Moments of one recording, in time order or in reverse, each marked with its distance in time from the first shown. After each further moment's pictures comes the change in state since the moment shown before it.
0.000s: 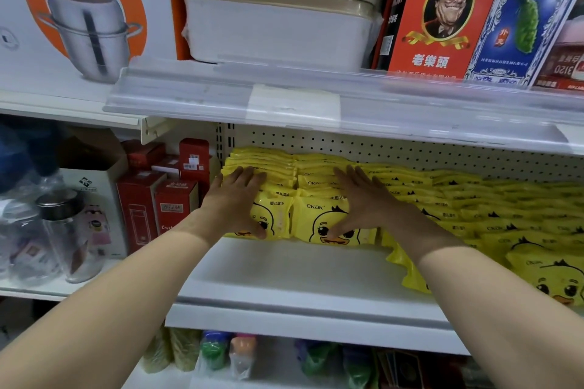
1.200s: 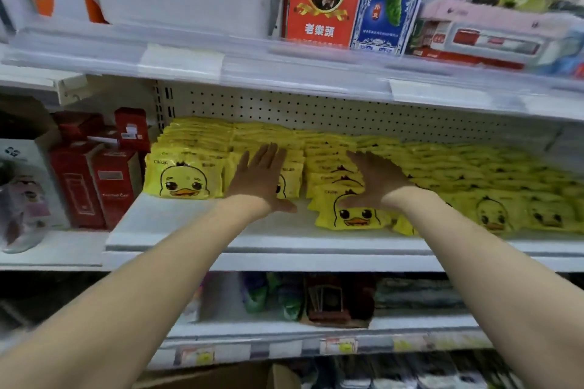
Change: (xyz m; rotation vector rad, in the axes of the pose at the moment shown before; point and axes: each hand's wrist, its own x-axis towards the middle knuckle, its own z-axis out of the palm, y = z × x) left_hand -0.038 0.176 -0.017 -0.155 0.120 0.158; right_hand -0.142 0.107 -0.021 0.006 0.063 0.160
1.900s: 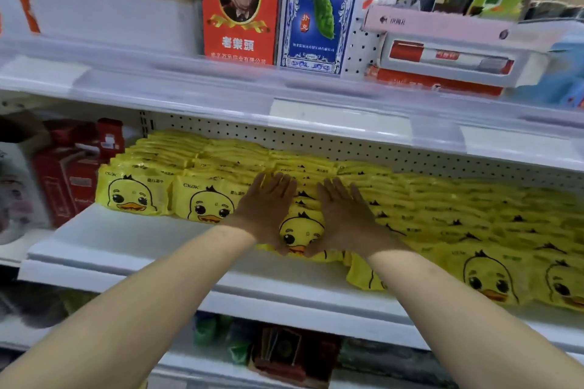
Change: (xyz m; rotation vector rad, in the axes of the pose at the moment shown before) left_hand 0.073 0.113 0.026 0.315 -0.202 -0.014; right_hand 0.048 0.063 0.030 -0.160 -0.005 -0.267
